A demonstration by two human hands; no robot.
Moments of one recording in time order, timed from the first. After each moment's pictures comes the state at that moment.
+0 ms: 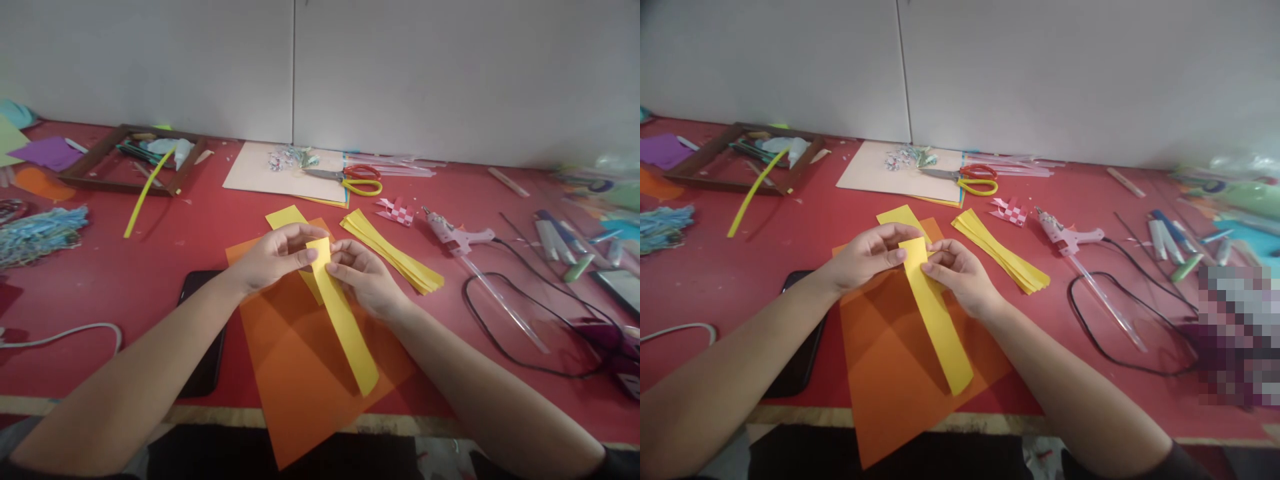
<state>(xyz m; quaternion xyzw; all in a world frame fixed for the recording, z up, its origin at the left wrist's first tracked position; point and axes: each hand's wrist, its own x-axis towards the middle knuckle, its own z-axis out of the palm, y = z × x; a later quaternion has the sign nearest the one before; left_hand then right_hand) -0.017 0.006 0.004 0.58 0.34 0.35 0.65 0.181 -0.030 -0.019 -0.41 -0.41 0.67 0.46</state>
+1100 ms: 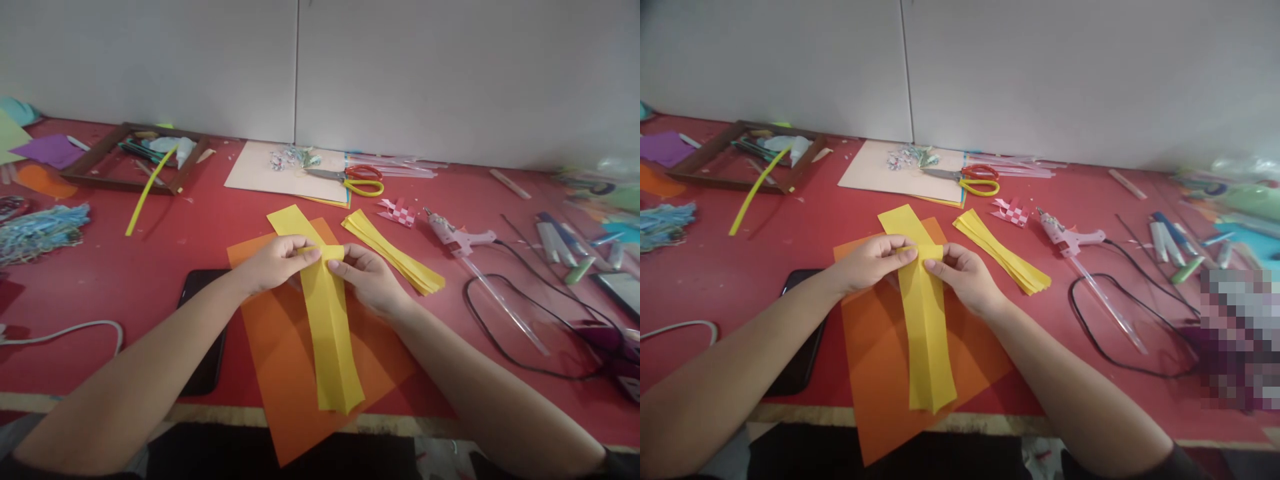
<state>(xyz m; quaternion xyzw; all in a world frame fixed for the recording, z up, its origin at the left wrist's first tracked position) -0.014 0.003 0.003 0.55 0.40 0.25 0.69 0.183 -0.030 -0.019 -0.43 -0.41 0.68 0.44</state>
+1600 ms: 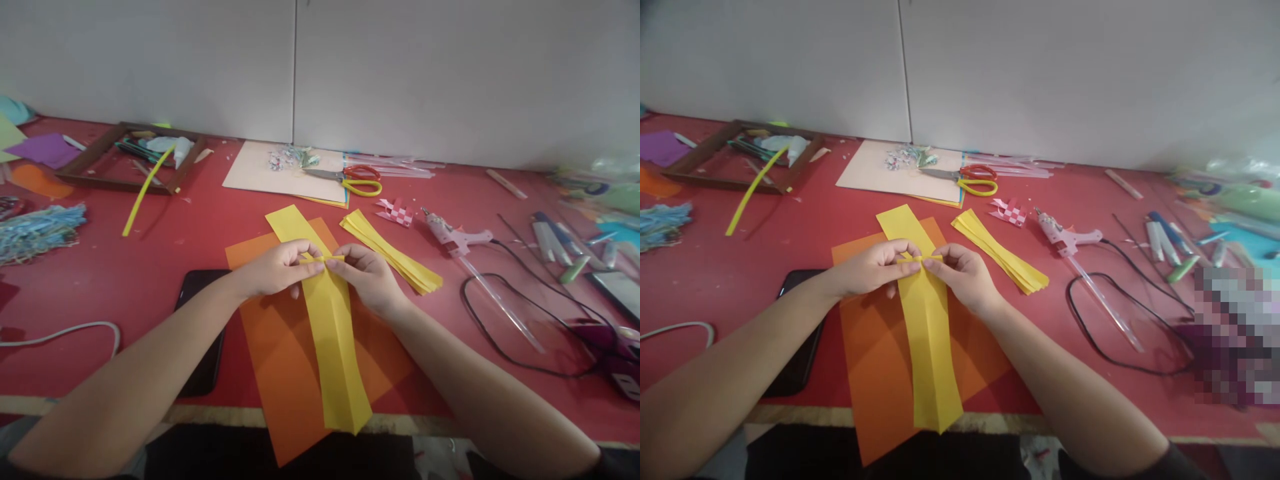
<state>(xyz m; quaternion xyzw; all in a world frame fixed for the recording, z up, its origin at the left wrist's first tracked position) -0.014 0.001 0.006 0.63 0.40 0.18 0.64 0.184 -0.028 -0.024 -0.48 -0.46 0.60 0.45</state>
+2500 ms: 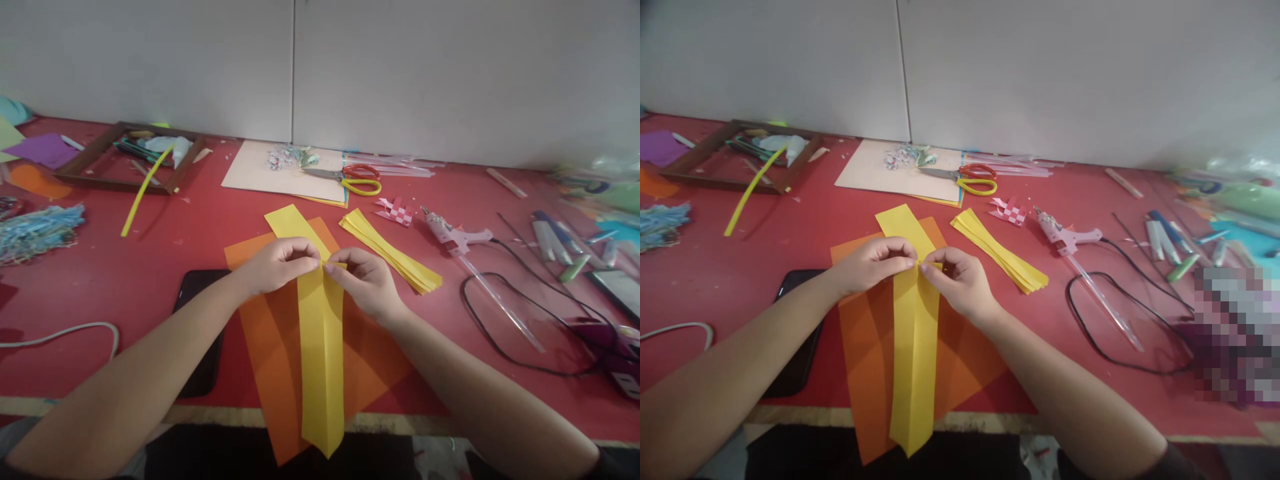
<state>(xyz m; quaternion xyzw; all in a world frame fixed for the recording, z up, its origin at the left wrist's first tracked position) -0.014 0.006 0.001 0.68 0.37 0.26 0.57 0.180 -0.038 -0.016 -0.49 -0.56 0.49 0.45</state>
